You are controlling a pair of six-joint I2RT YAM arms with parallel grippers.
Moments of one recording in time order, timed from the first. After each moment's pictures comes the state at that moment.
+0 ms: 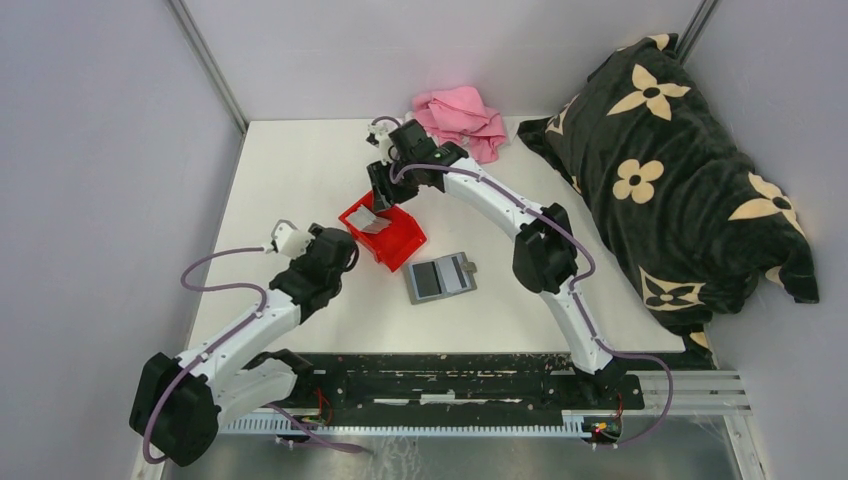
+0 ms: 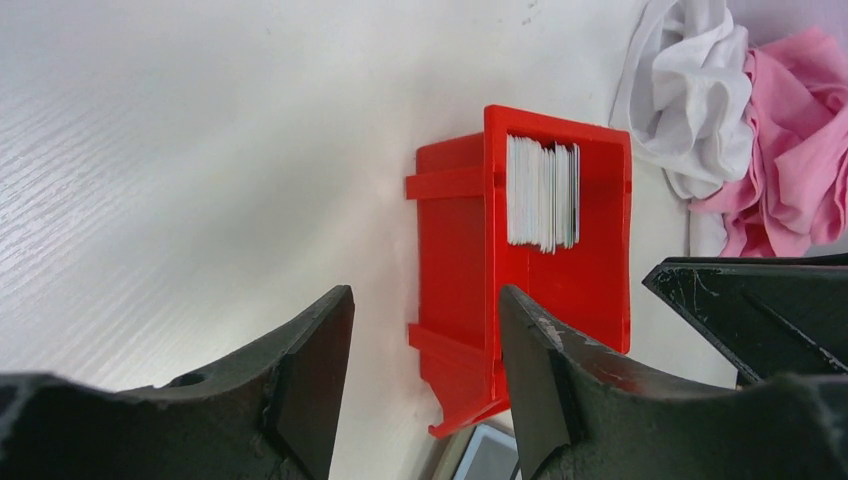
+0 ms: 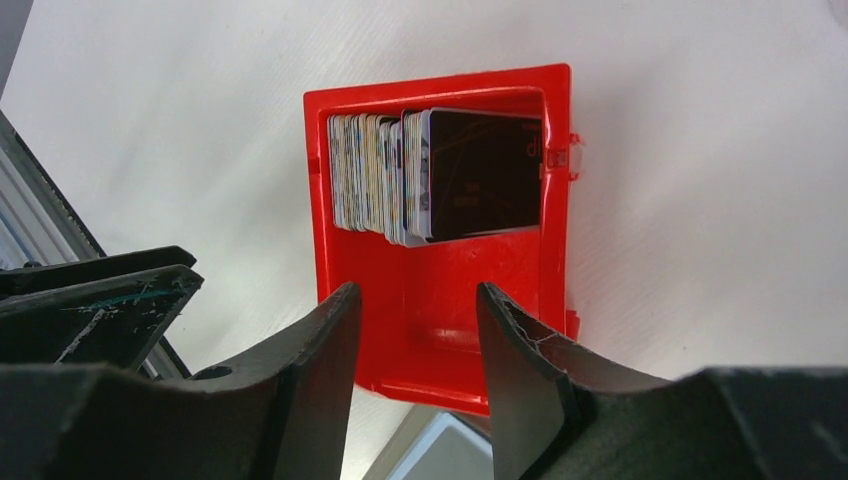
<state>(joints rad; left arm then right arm) -0.54 0.99 0.57 -0.34 -0.70 -1.32 0.74 2.34 2.25 -0.72 -0.33 0.21</state>
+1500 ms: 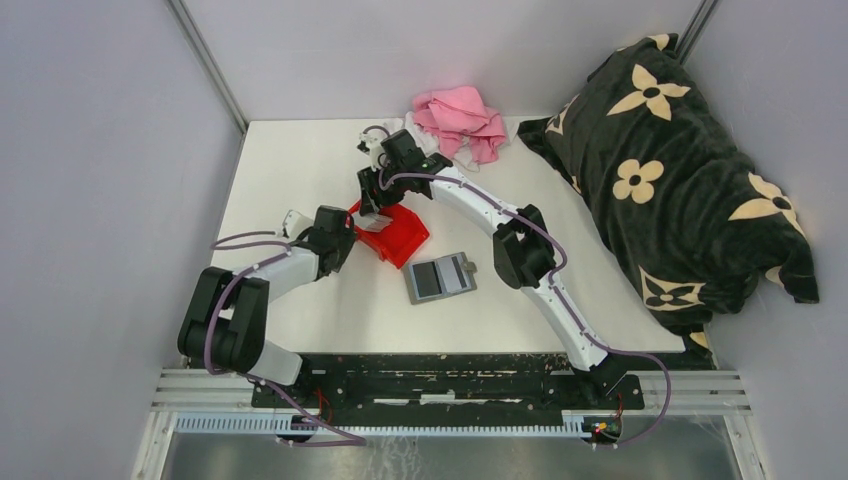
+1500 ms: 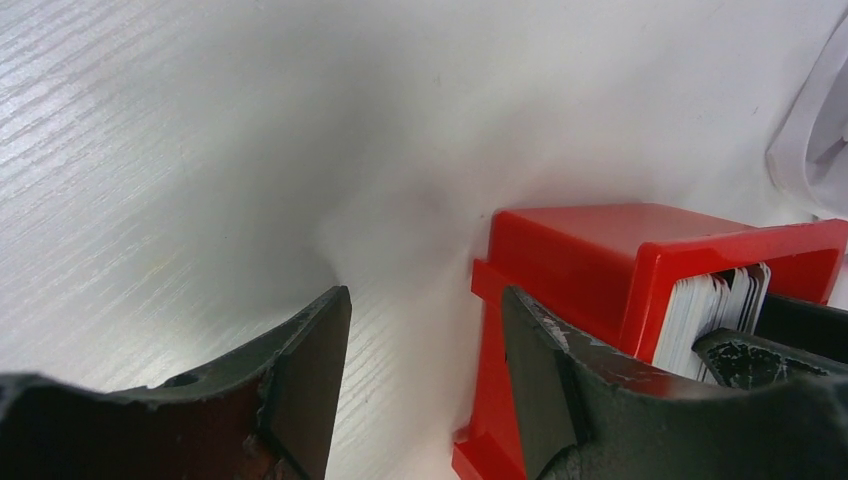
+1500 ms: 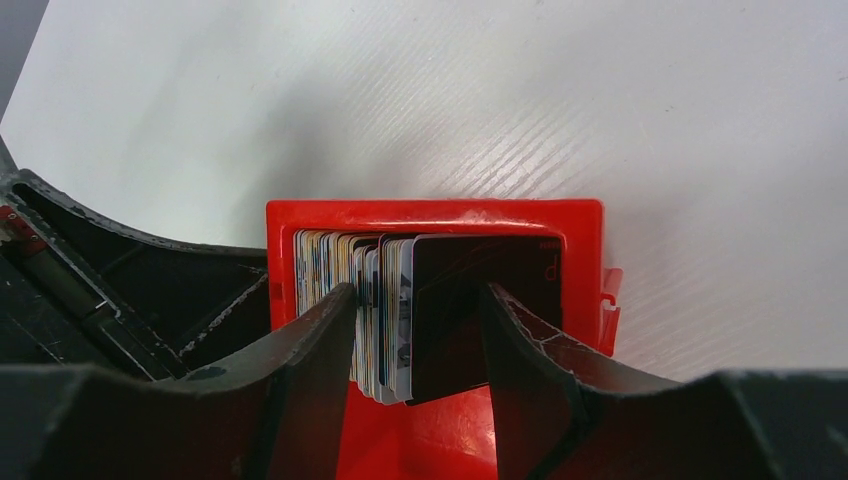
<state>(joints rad) -0.28 1.47 0.66 -0.09 -0.39 -1.27 0.74 2.59 2.42 -0.59 -0.42 0.21</state>
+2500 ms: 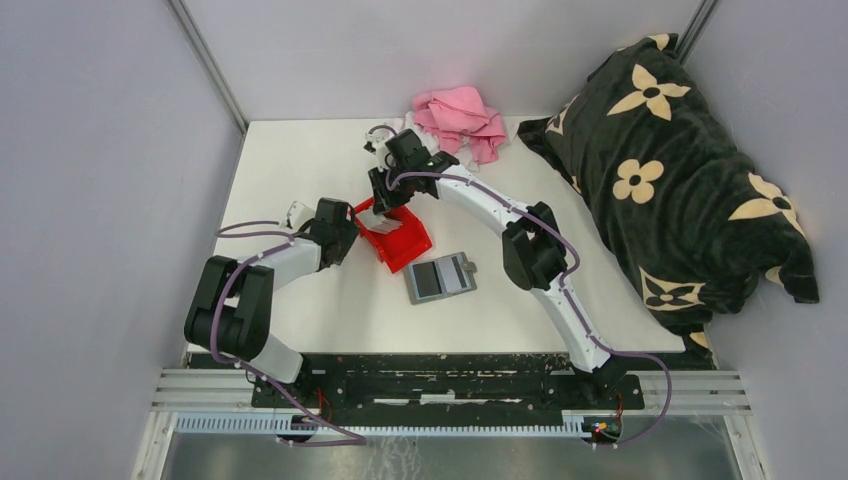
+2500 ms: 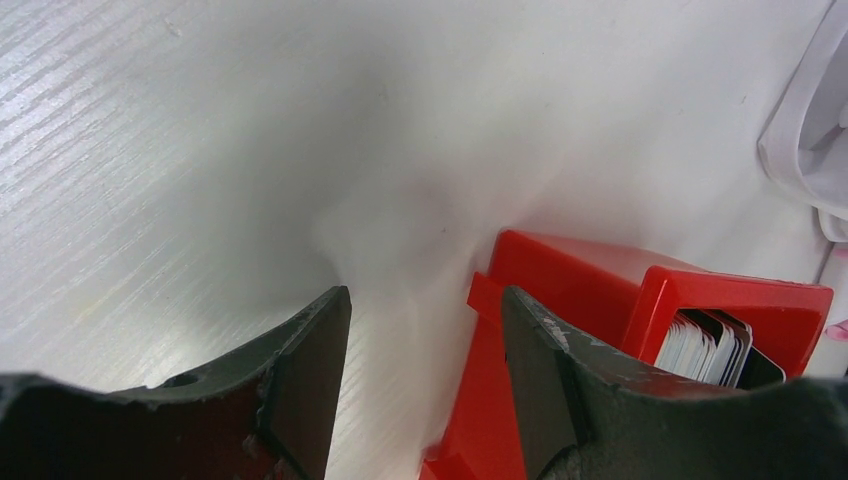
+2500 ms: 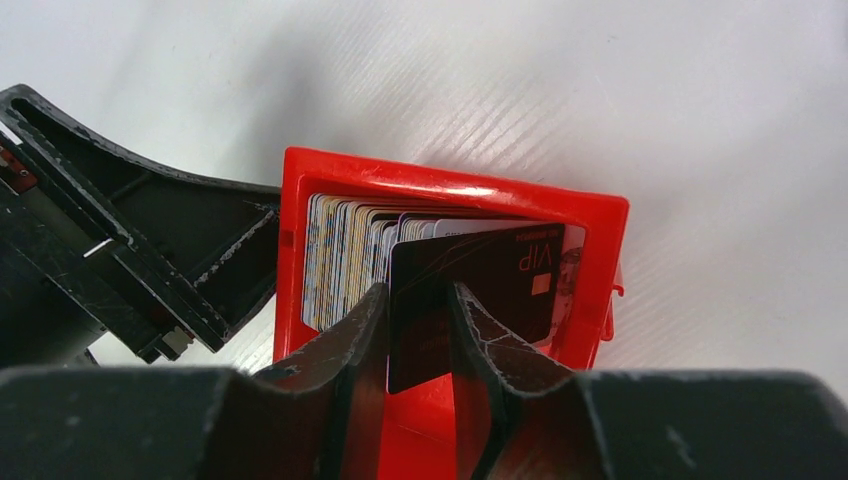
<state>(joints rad) -0.26 1.54 0.72 -0.09 -0.34 -1.21 0.74 2.46 2.27 -0.60 -0.33 0.20</state>
